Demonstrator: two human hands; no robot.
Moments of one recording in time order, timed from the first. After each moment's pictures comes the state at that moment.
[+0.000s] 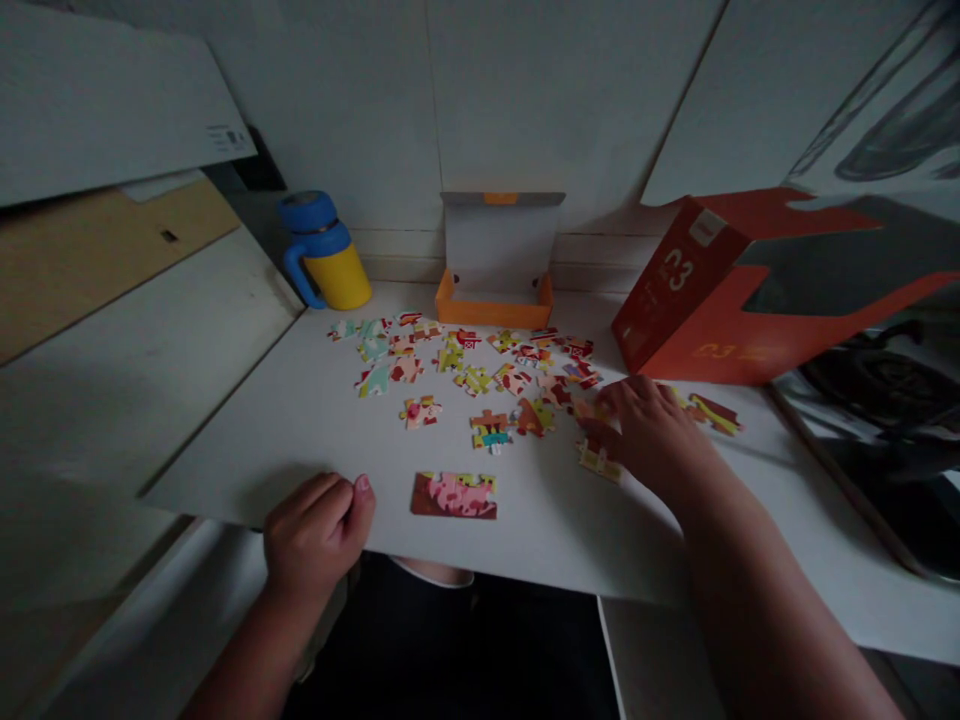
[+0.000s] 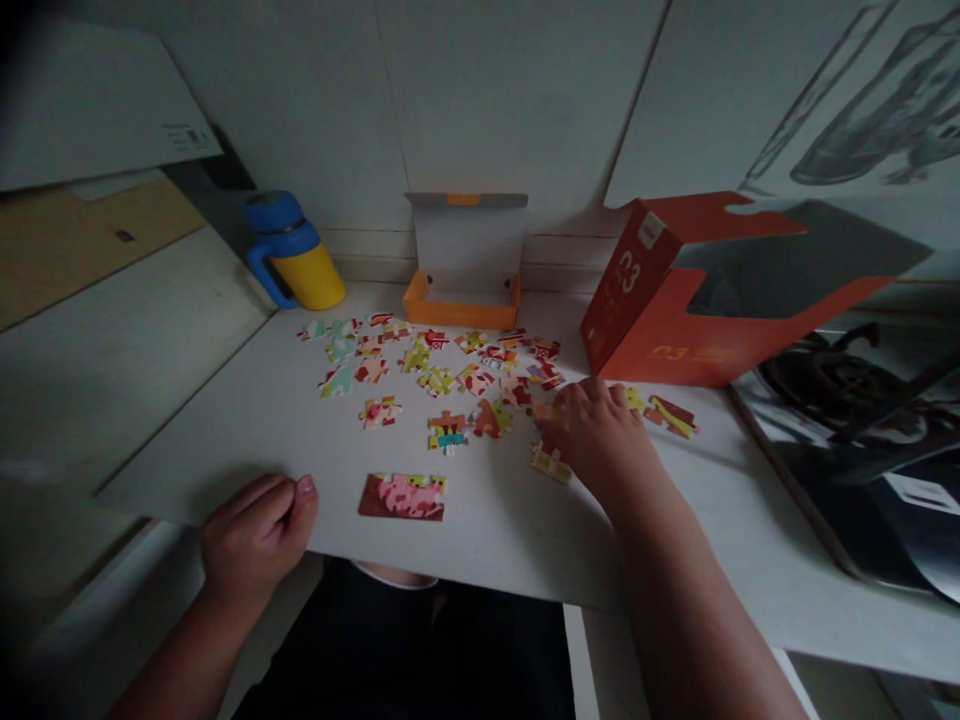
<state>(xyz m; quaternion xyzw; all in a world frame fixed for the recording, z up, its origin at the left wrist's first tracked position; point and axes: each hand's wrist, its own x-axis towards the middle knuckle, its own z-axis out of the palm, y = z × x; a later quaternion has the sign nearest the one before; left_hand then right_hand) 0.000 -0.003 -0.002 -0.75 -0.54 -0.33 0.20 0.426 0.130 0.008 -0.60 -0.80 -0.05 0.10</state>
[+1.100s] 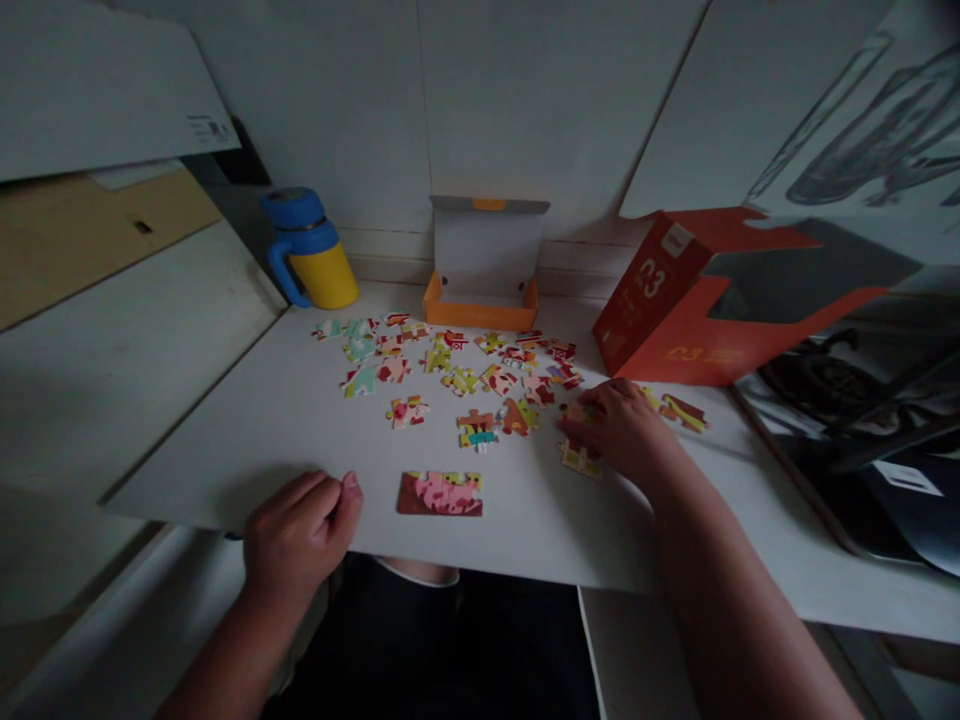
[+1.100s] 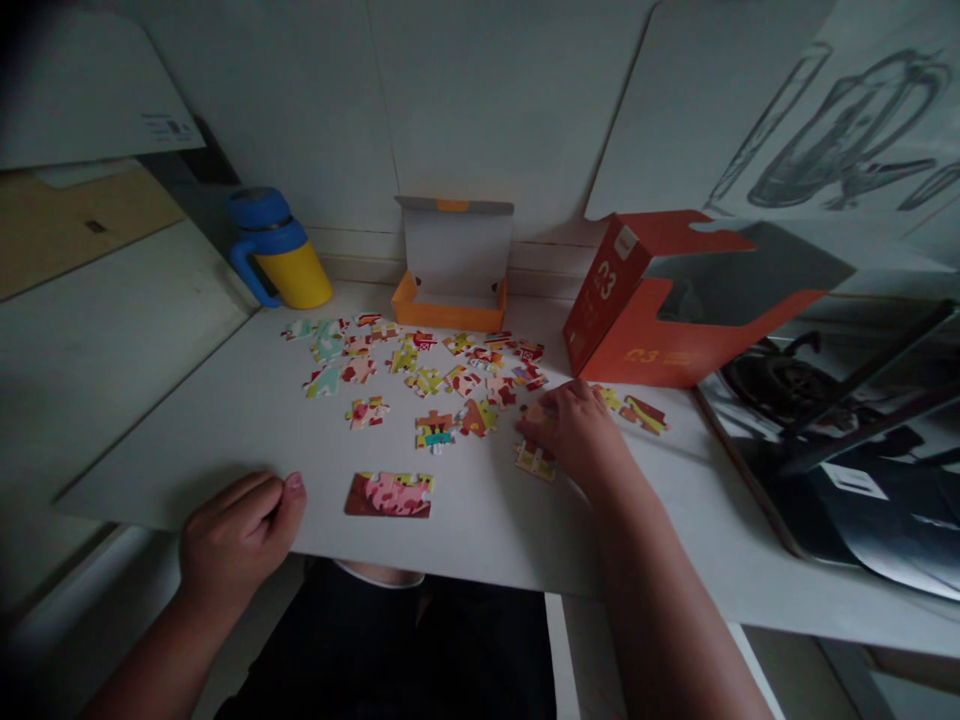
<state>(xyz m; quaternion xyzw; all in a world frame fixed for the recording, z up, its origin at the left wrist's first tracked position) -0.001 -0.001 -0.003 -0.76 -0.53 -0.32 0.19 0.424 0.137 0.008 -0.63 -0.75 0.06 0.20</state>
